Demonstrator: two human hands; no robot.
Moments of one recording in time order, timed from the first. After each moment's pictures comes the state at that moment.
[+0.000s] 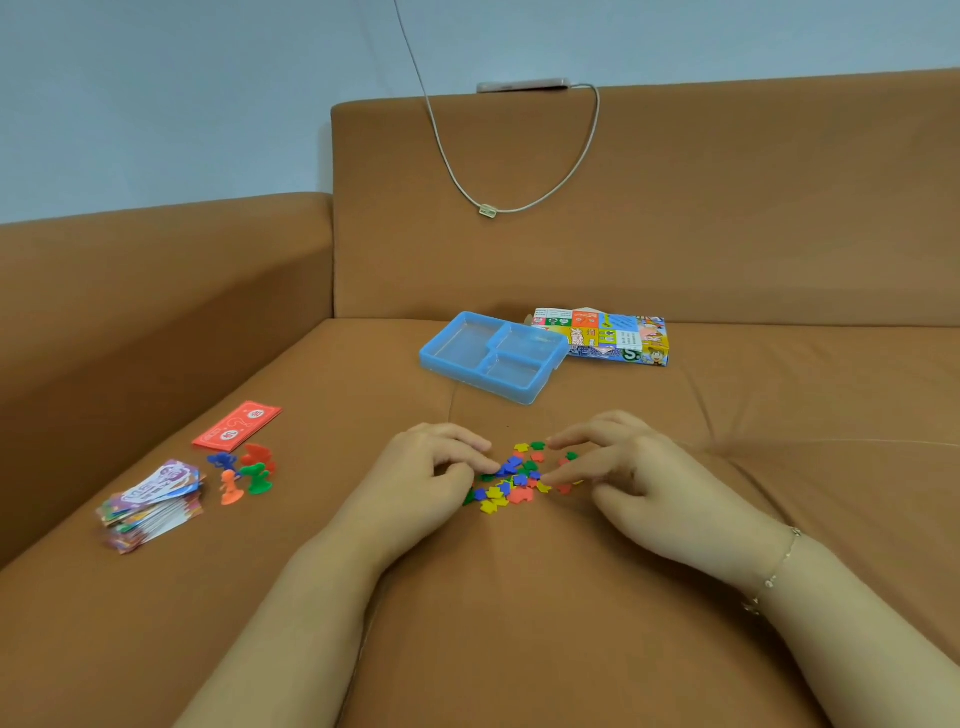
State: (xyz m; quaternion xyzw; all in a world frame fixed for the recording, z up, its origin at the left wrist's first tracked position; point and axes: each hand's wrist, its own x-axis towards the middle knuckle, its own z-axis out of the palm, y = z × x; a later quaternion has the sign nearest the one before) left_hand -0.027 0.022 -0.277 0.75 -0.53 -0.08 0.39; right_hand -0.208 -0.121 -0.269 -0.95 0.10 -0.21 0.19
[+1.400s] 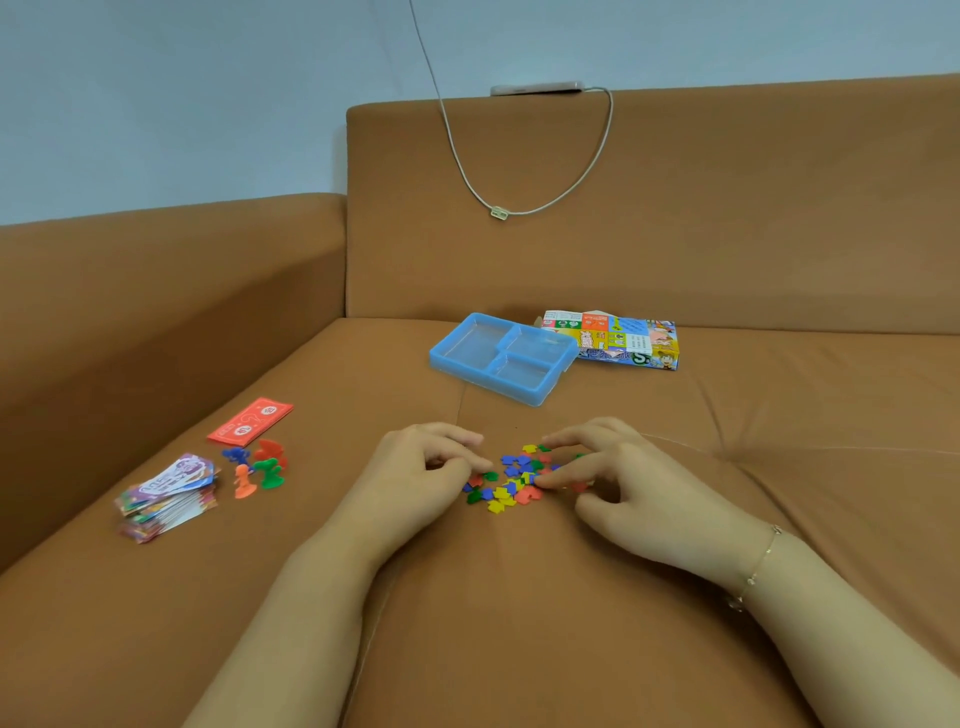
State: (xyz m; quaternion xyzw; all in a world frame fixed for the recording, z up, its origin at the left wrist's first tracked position) left_hand -0.025 0.028 -0.275 0.74 -0.49 -0.10 0.45; right_hand -0.196 -0.118 -0.270 -0.96 0.11 -0.18 0.17
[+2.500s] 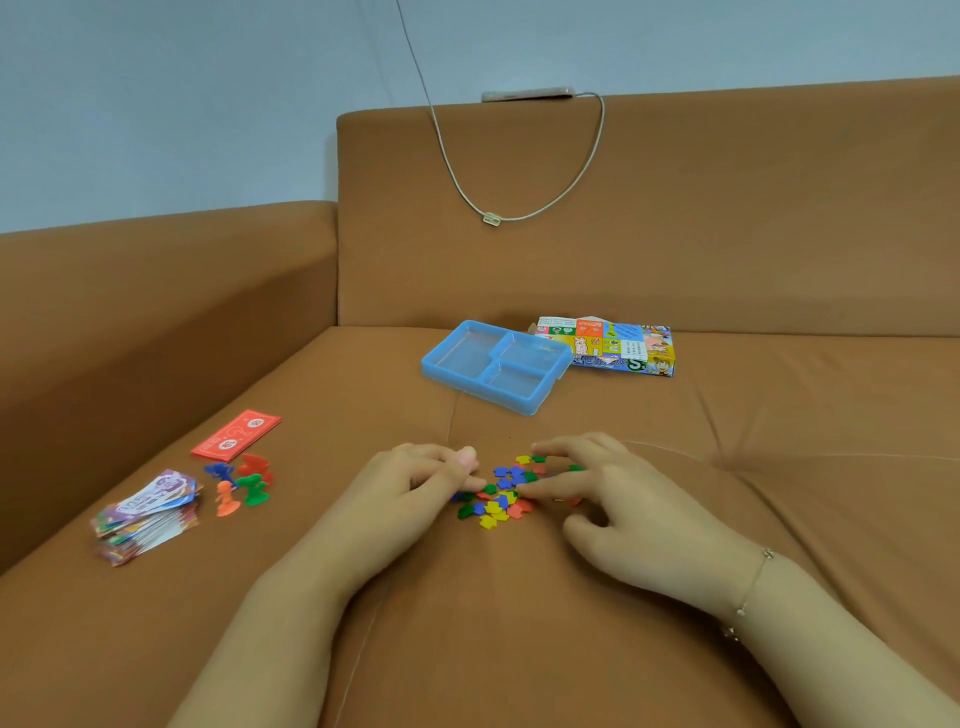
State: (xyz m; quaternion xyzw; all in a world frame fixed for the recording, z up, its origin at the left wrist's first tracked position) left_hand -0.025 0.038 -0.272 0.74 -0.51 -0.13 0.42; right_hand -0.197 -0.106 -0.269 -0.97 0.13 -0.15 0.14
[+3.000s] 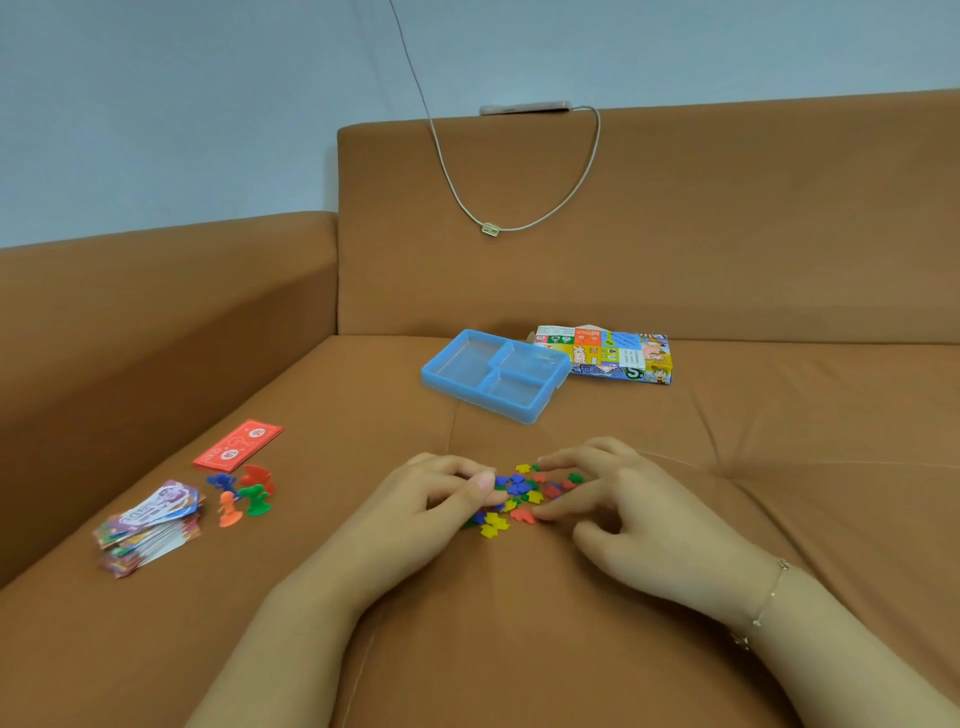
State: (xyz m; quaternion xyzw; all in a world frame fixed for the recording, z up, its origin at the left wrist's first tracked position) left_hand -0.031 0.035 -0.272 0.73 -0.56 -0.14 0.37; right_hand -0.202 -0.111 -0.268 -0.96 0.13 -0.17 0.16
